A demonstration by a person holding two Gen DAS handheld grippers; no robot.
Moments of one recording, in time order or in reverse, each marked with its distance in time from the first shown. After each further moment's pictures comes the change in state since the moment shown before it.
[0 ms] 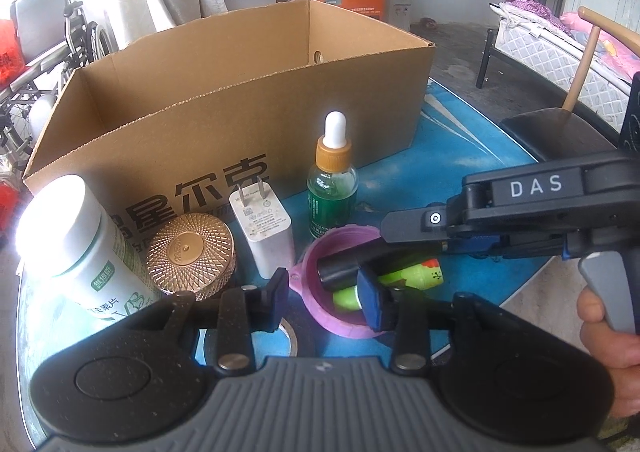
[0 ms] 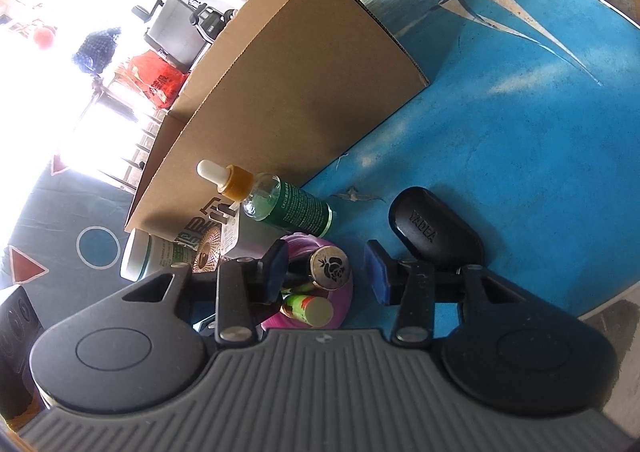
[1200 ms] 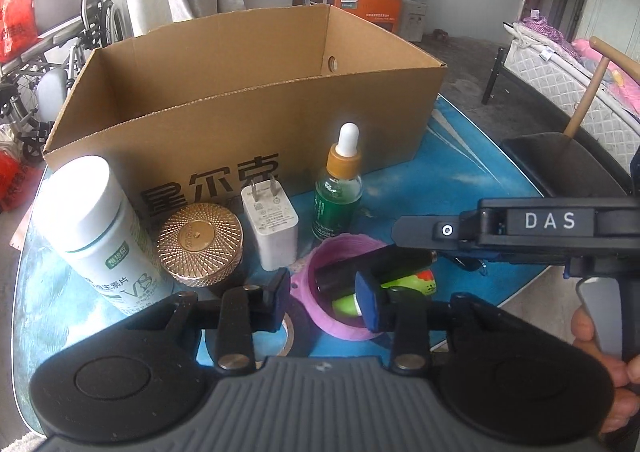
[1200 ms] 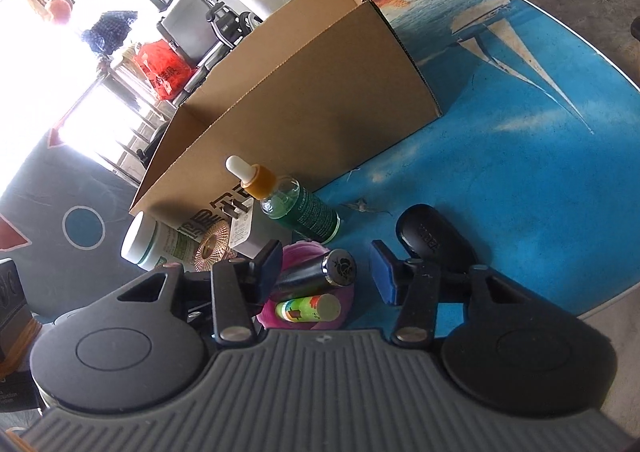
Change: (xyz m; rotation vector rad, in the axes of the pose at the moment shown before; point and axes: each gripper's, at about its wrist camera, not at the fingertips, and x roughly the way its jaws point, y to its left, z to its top) left arm -0.015 0.009 0.003 -0.099 0.011 -0.037; right arm -0.015 0.017 -0.003 -0.111 -0.031 -0.046
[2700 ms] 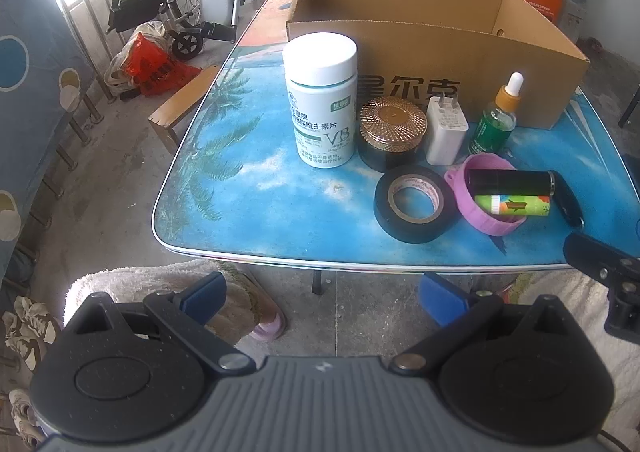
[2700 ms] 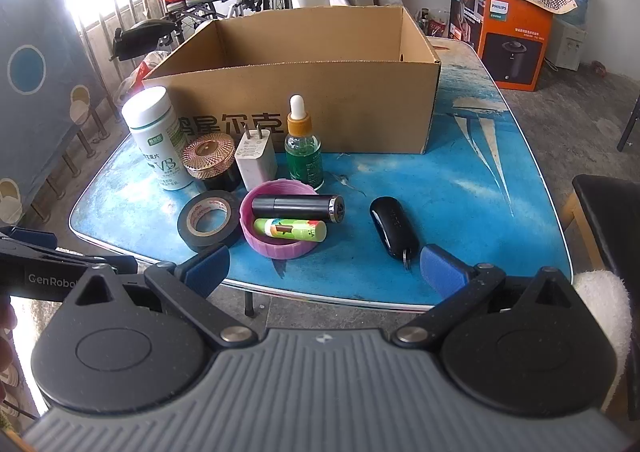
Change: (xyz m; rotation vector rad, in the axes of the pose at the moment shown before) left arm -0.066 0.023 -0.059 -0.303 0.152 0.403; right arm -0.069 0.087 -0.052 -0.530 0.007 -0.320
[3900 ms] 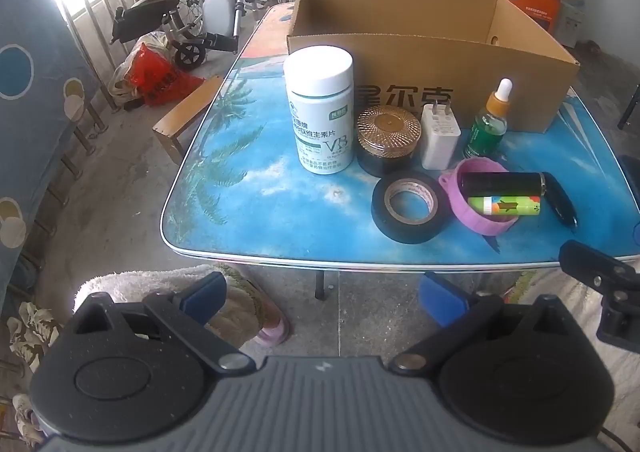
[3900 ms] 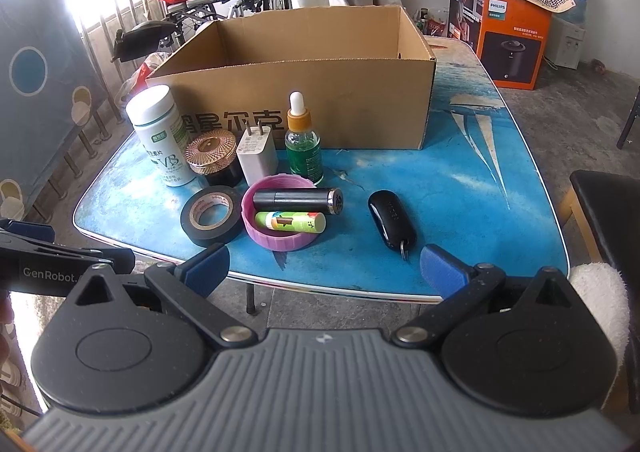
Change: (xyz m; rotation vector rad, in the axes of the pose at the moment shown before) left arm -0.014 -0.002 -0.004 0.002 -0.021 0.010; right arm -0.008 0.001 -0.008 -0.010 -0.011 0.002
